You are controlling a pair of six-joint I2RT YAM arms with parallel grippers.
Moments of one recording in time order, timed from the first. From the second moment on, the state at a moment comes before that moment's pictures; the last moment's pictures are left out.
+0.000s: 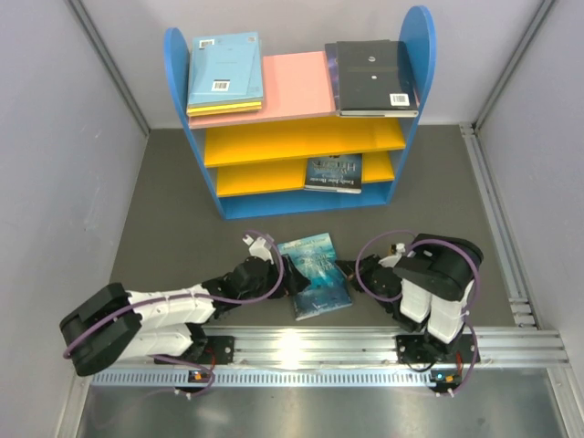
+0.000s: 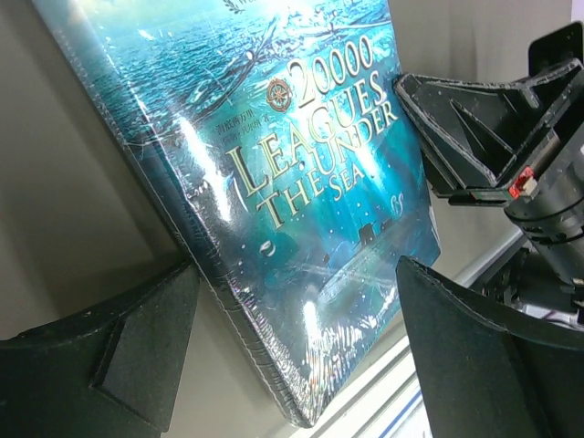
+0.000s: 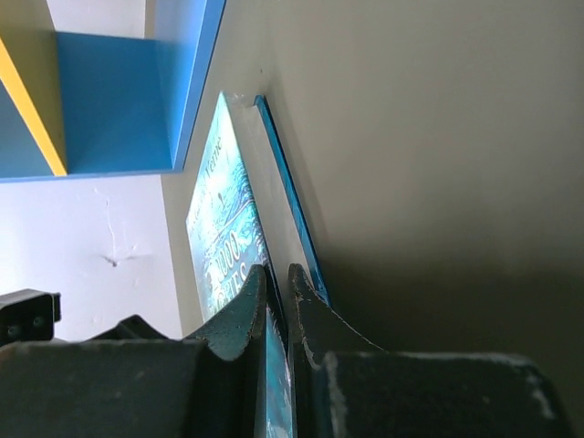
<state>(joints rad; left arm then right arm) -0.95 1.16 0.27 0.36 -0.06 -1.00 0.88 1.84 0.04 1.46 0.34 1.44</state>
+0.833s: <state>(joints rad) -1.03 0.96 0.40 -0.16 -0.02 -0.99 0.97 1.77 0.03 1.39 0.26 1.46</state>
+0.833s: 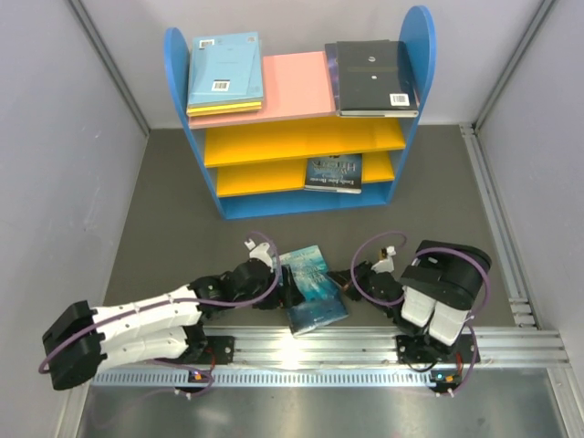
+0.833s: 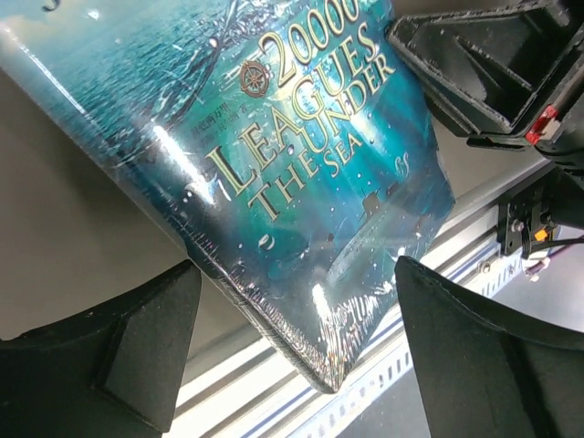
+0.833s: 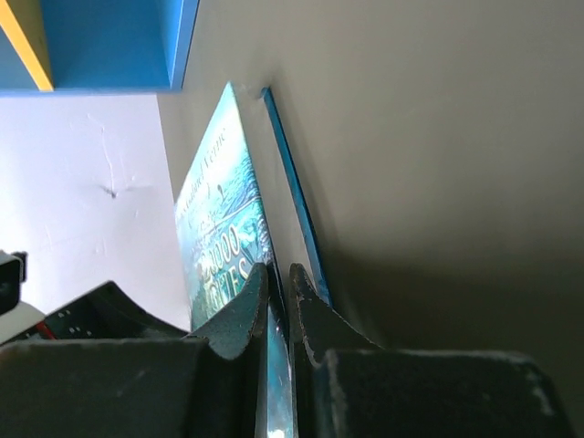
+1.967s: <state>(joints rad) -1.04 1.03 0.27 0.02 -0.37 -1.00 1.06 1.75 0.03 1.30 -0.23 1.47</state>
